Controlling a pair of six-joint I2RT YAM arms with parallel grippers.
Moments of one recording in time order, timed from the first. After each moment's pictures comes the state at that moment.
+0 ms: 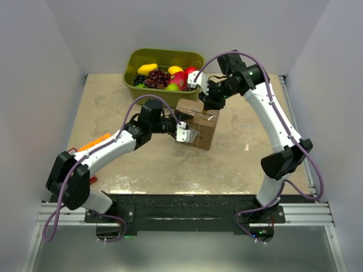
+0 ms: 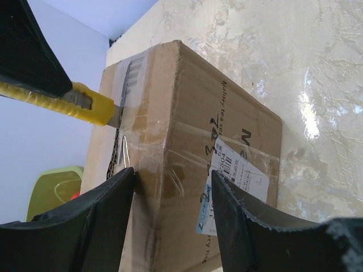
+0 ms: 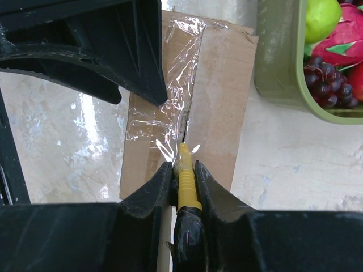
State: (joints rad) left arm -0.62 1.46 1.02 0.02 0.65 1.06; right arm 0.45 1.81 2.14 -1.33 -0.47 -0.90
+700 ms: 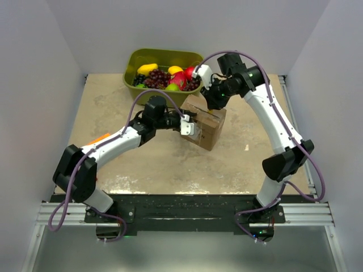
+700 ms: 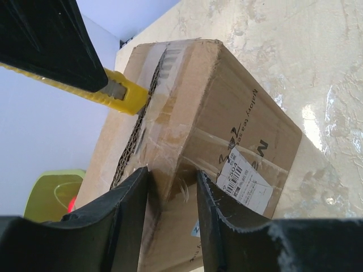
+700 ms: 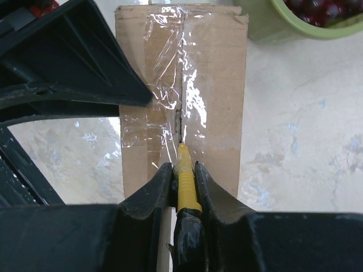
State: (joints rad) left arm -0.62 1.54 1.07 0.12 0.64 0.97; right arm 0.45 1.78 2.09 -1.27 -0.27 -0.55
